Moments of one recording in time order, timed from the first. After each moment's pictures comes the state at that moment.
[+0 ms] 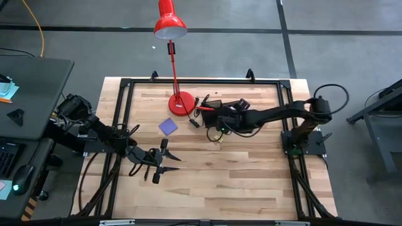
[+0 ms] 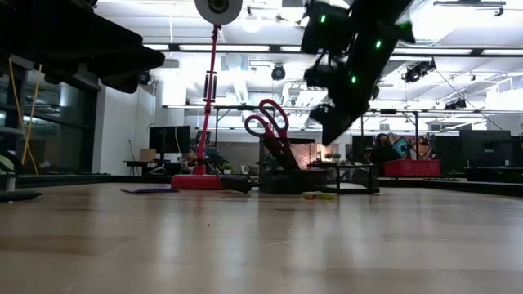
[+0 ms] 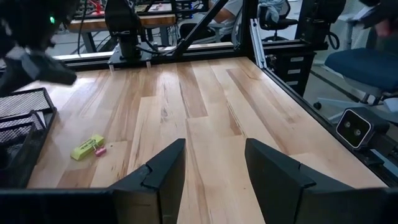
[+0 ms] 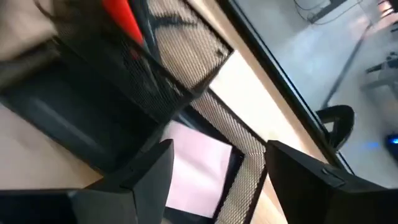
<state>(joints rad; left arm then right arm) -0.46 1.39 0.31 0.86 -0.43 -0.06 -0.02 1.68 1.06 -0.61 0.78 0.41</state>
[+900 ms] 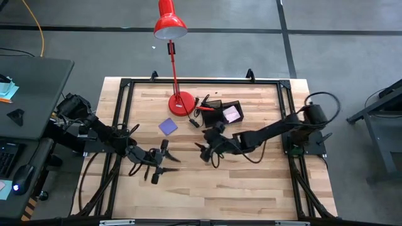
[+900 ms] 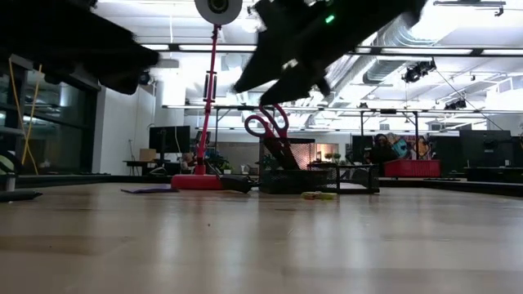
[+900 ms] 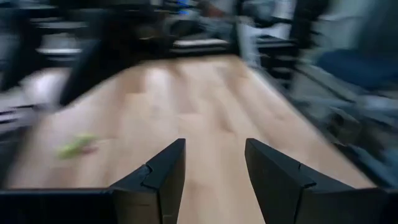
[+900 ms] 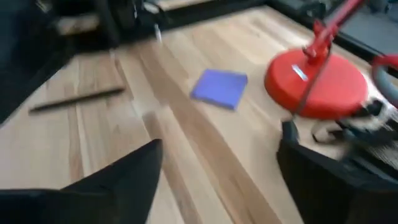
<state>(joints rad) -0.47 1.37 0.31 0.82 -0.36 -0.09 0.23 1.78 1.06 0.16 0.56 0.39</state>
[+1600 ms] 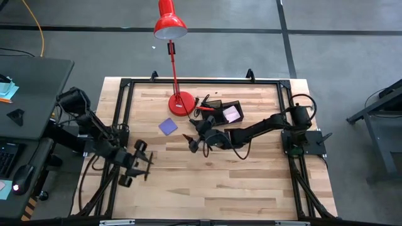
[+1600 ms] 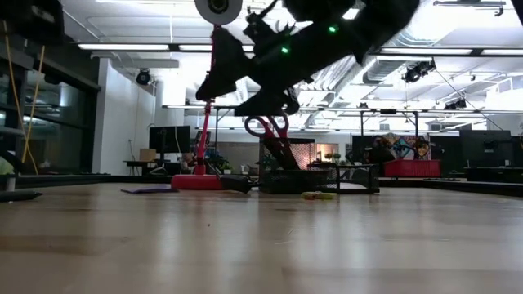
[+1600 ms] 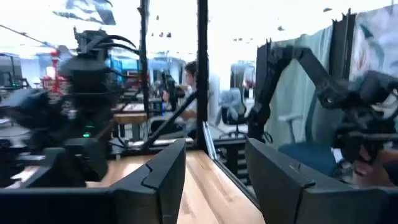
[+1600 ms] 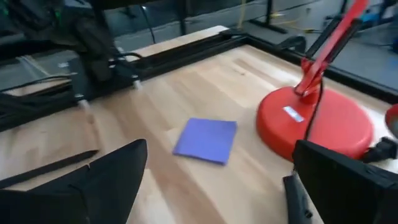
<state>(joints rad) -0.89 1.25 0.01 1.54 -0.70 0.19 0.14 1.95 1.14 0.44 0.60 0.33</state>
